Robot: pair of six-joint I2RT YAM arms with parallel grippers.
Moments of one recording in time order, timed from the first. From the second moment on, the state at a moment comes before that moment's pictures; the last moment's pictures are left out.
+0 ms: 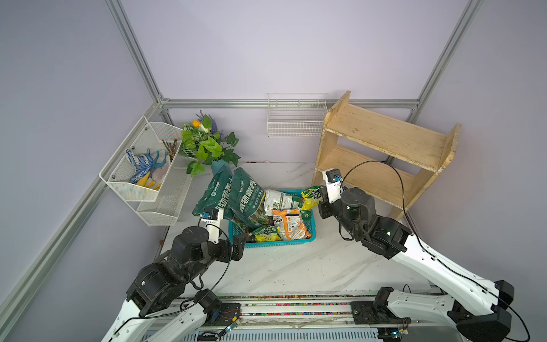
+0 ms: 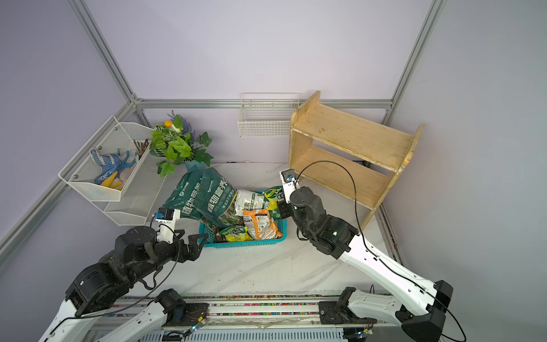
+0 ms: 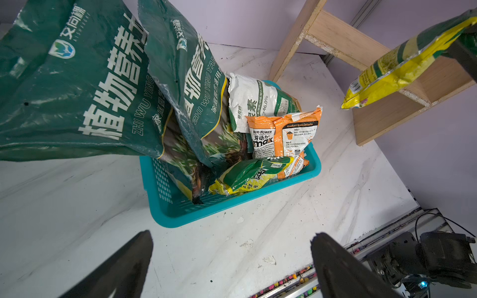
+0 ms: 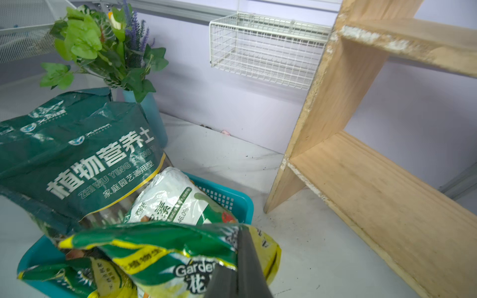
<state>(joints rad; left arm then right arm) -0.63 0.59 1.05 -0.95 -0.15 -0.39 0.88 1.12 1.20 -0.39 0.48 0.08</state>
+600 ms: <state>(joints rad) -0.63 0.58 1.05 -0.95 -0.15 -0.39 1.04 1.08 1.06 -0.43 0.44 0.18</state>
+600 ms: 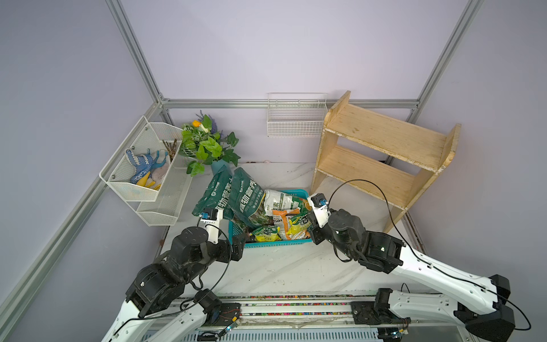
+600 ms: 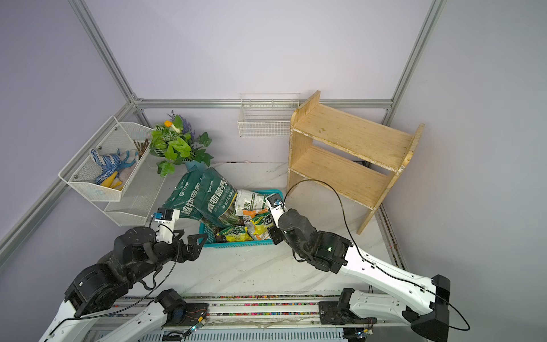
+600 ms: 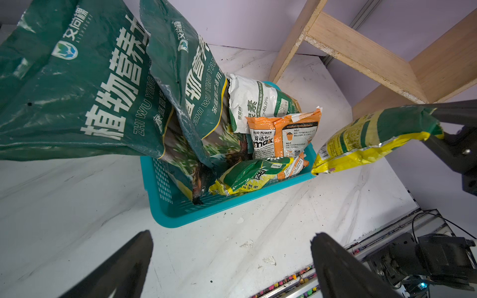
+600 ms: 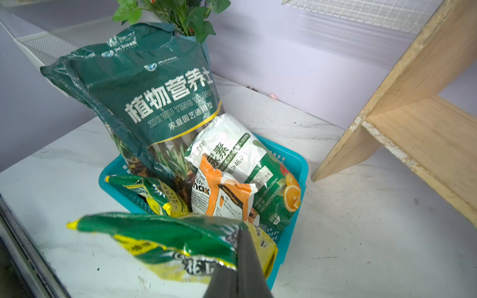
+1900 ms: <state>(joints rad) -0.71 0.78 0.99 -0.81 0.14 -0.51 0.93 1.20 0.84 -0.18 0.36 0.32</state>
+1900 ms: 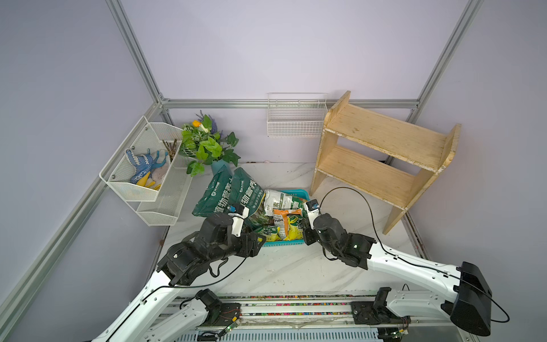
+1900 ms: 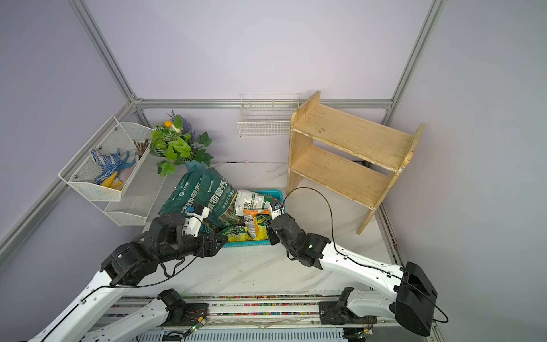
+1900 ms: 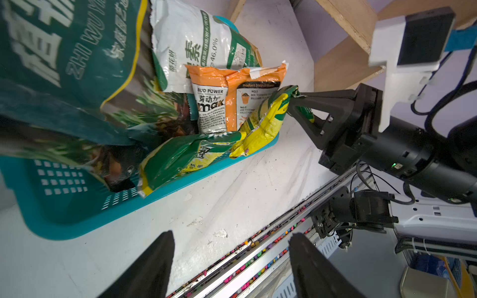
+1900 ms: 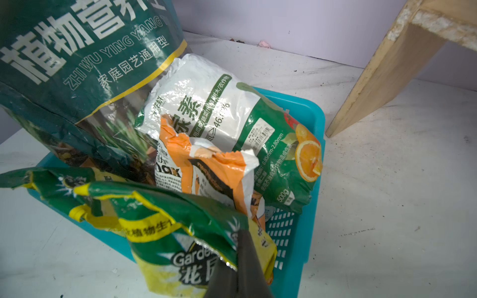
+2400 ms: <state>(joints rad) -1.02 1.16 0.94 -0.41 -0.05 -0.59 0.90 1.19 0.79 -0.12 0.21 0.34</state>
